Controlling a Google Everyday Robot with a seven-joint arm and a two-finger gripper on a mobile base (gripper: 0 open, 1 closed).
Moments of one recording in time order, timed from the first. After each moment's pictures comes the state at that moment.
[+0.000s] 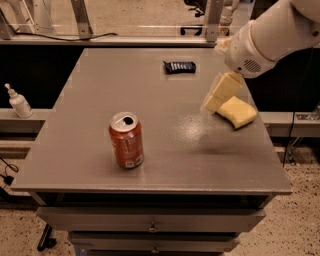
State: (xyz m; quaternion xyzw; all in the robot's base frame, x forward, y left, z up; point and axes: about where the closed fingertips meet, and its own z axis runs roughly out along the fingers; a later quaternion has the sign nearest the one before) arm 0.566 -0.123 0.939 -0.59 0.74 0.04 0.32
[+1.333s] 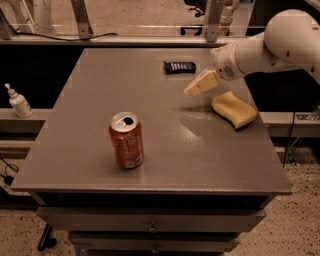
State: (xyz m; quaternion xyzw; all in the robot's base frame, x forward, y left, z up) arm 0.697 -0.126 0.880 -0.48 0.75 0.12 0.44
